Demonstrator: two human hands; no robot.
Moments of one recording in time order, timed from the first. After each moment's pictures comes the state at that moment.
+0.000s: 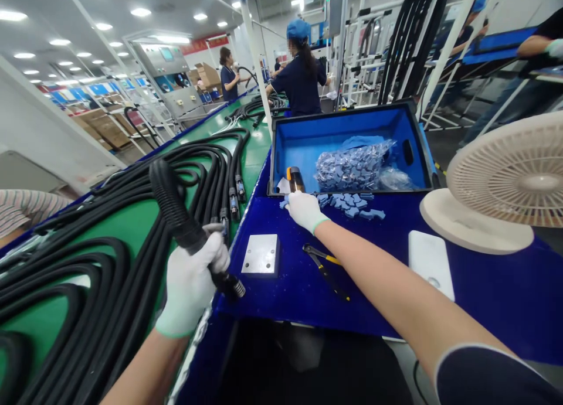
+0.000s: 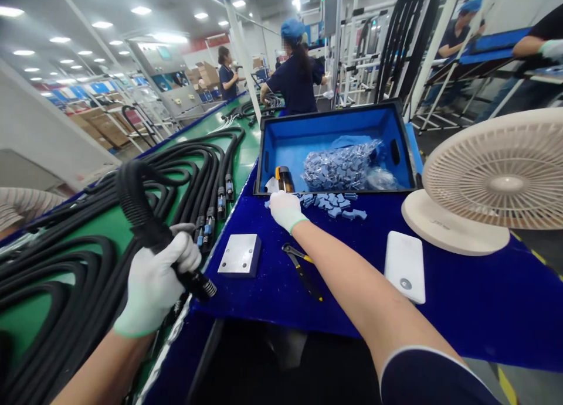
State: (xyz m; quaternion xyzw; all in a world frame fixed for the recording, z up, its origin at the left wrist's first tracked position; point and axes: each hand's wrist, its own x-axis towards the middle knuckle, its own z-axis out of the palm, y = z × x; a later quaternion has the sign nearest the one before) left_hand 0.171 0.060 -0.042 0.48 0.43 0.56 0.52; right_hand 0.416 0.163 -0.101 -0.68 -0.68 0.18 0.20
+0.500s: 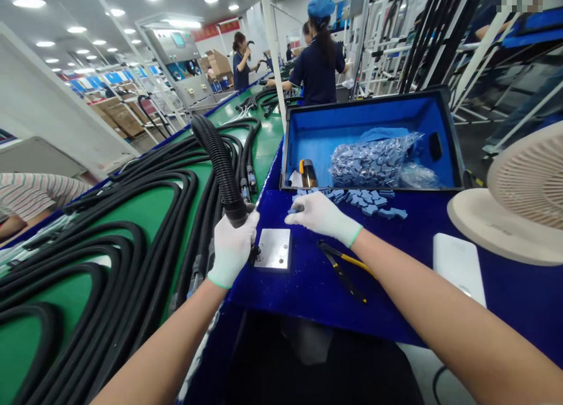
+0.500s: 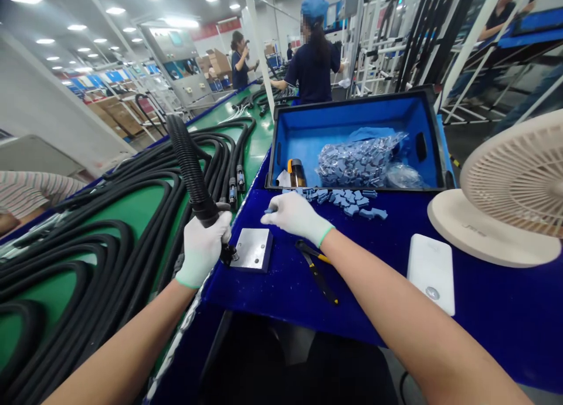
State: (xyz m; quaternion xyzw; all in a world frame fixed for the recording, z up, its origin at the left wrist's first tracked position) left_hand 0.182 0.109 -0.079 0.58 0.51 0.51 0.38; right_hand 0.409 0.135 -0.101 -0.54 -0.75 0.25 0.30
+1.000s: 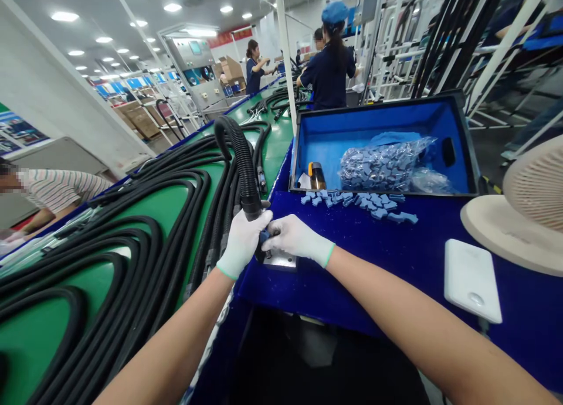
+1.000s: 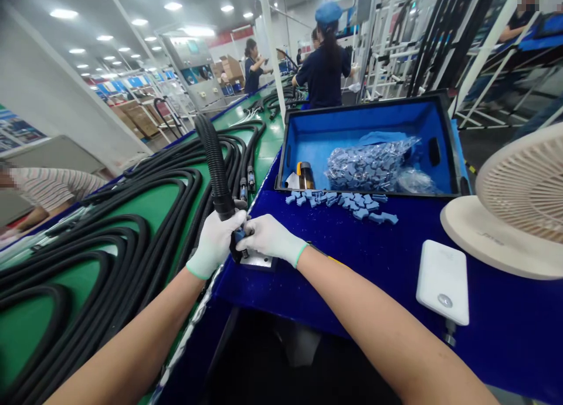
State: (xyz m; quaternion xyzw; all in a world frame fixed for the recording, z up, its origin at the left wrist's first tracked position) left_hand 0.173 0.122 -0.083 0.61 0.48 0.48 0.41; right_hand 0.327 0.113 -0.116 -0.41 -0.69 0.48 0.34
